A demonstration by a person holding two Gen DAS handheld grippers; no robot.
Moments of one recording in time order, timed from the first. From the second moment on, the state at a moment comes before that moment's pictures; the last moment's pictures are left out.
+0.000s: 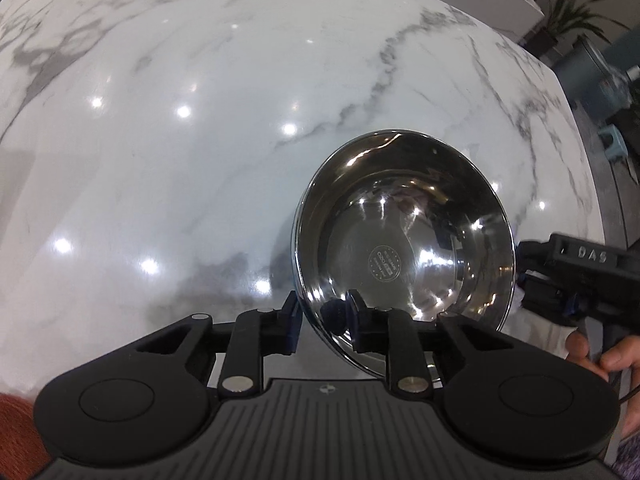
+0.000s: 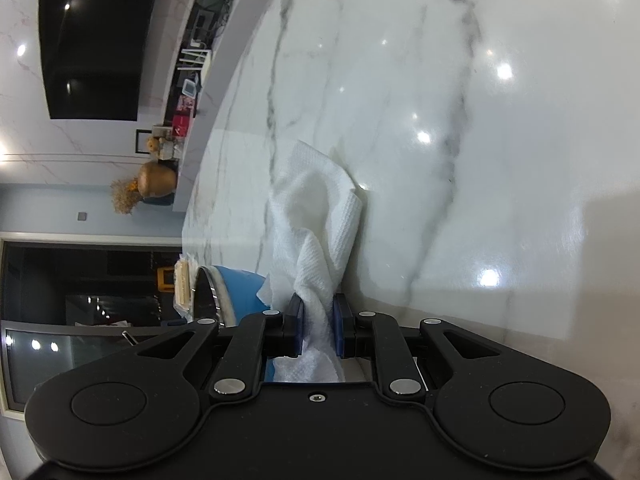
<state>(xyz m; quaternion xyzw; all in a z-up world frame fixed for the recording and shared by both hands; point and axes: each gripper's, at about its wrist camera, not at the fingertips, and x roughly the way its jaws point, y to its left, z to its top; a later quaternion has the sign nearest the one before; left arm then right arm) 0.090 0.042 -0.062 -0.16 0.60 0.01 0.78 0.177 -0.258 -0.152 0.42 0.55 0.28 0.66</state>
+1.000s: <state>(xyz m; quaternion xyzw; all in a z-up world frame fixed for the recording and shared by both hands) 0.103 0.043 -0.057 -0.11 0.59 0.02 0.80 0.178 -0.248 -0.158 0.41 0.57 0.27 0.66</state>
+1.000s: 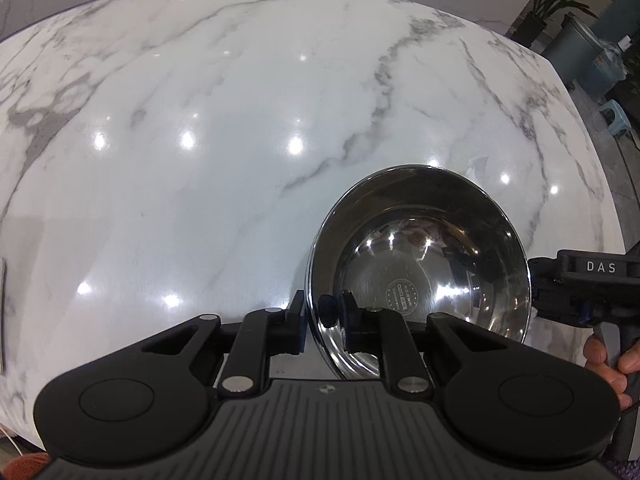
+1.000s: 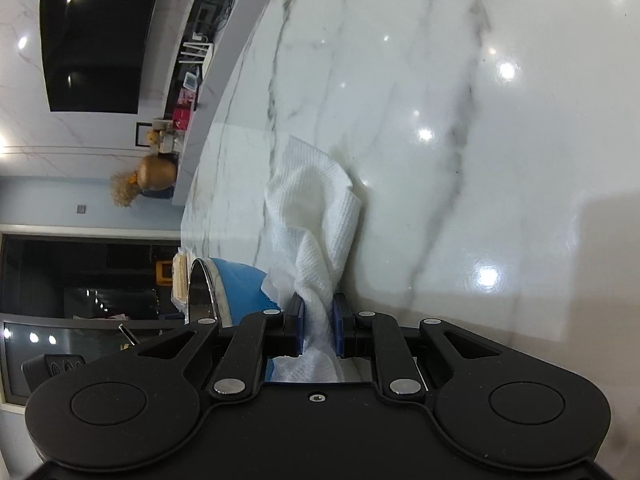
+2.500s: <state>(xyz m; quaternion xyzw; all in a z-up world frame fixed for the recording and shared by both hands) 0.107 0.035 -0.059 -0.12 0.59 -0.02 0.80 0.189 -0.252 -0.137 0.43 0.54 0.26 0.67</state>
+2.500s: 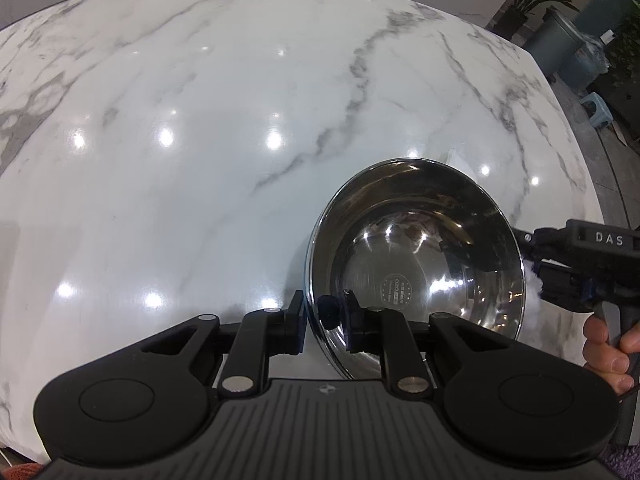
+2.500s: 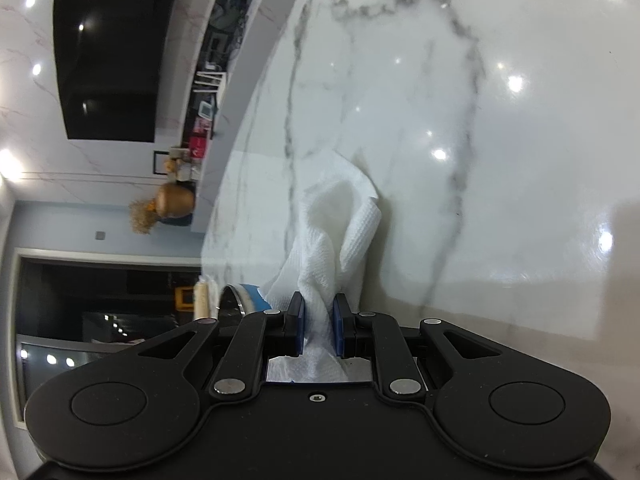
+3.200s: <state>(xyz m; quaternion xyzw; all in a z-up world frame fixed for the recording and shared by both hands) 0.086 0.032 -0.061 -0.19 0.59 0.05 0.78 0.179 -0.248 -0.139 0.40 0.55 0.26 0.69</state>
